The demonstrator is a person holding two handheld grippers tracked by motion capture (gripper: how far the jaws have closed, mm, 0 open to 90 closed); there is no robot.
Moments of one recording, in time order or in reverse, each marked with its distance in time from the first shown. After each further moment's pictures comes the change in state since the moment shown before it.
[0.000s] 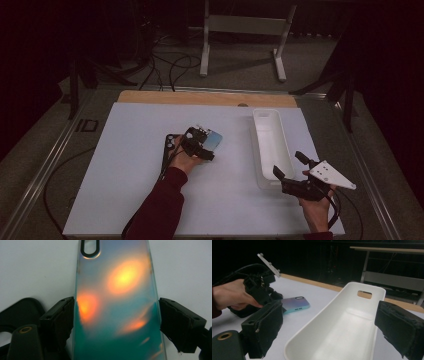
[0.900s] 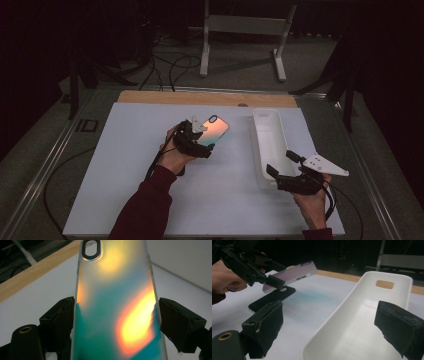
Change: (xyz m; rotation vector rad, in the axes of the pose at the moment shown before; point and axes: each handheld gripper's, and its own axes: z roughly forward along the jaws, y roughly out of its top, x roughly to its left) left arm -0.001 0.000 -0.081 -0.292 -0.066 0.164; right arm 0.004 0.012 0.017 0.103 0.099 0.090
